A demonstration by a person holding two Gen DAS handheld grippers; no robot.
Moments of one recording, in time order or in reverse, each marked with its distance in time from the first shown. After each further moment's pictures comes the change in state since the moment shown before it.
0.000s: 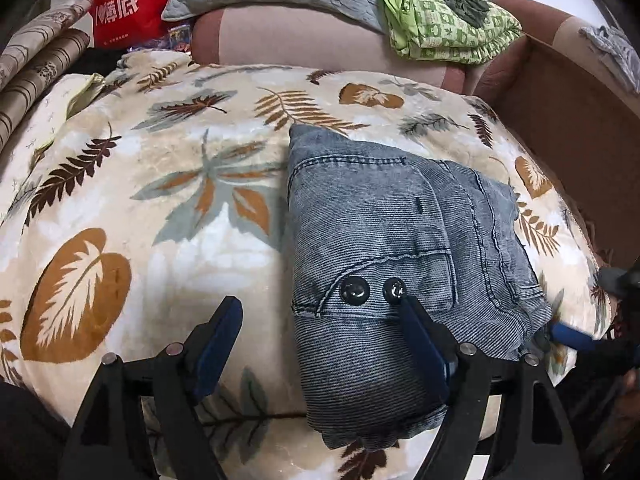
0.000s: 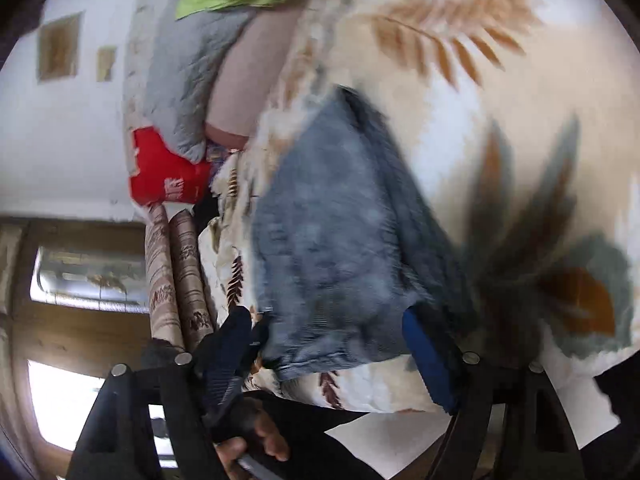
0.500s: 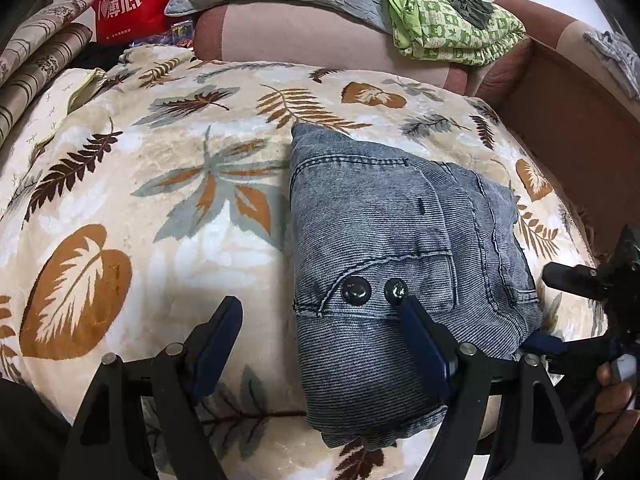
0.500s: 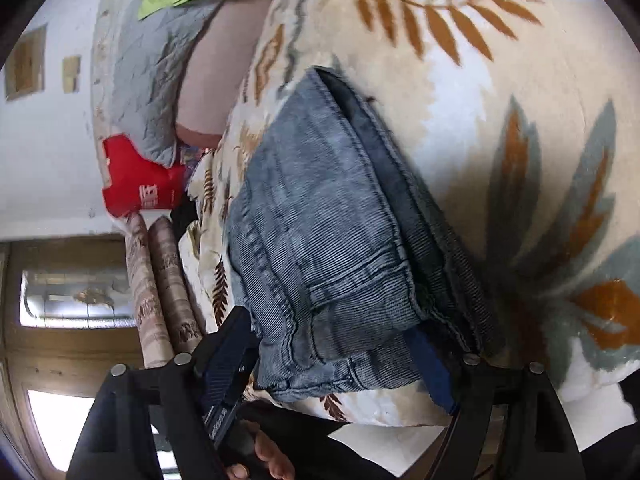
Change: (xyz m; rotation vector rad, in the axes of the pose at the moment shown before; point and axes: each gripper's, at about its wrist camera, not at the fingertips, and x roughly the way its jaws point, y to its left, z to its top) left arm 0.003 0.001 0.002 -0.019 0.006 -0.002; right arm 0.035 -0.014 0.012 0.149 0.043 -0.068
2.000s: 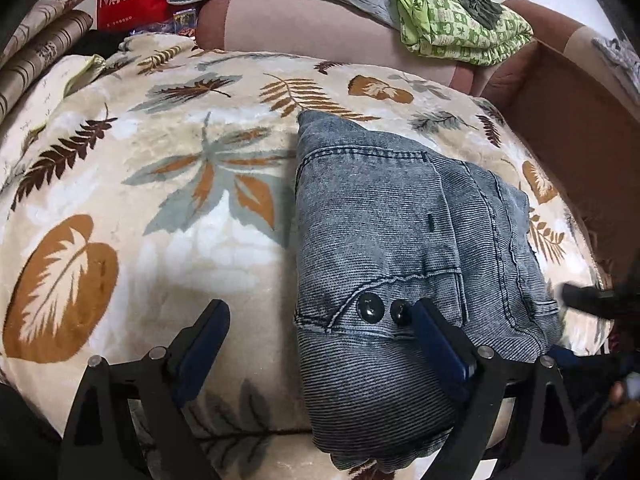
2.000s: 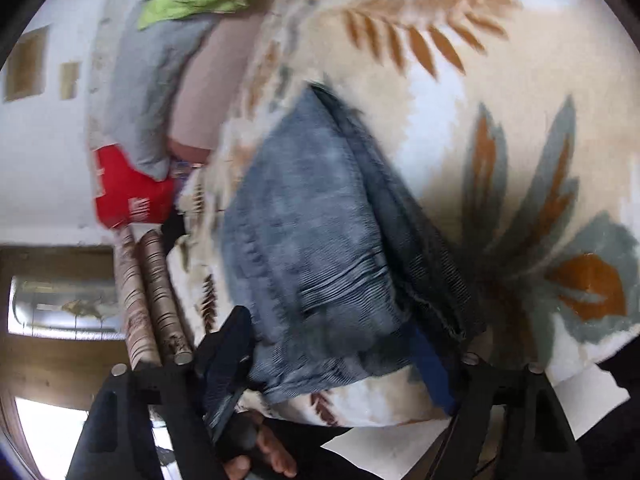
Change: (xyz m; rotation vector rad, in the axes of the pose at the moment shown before) left arm 0.020 0.008 -0.001 -0.029 0.015 -0.023; right arm -0.004 0.001 -0.007 0.004 -0.061 -0.072
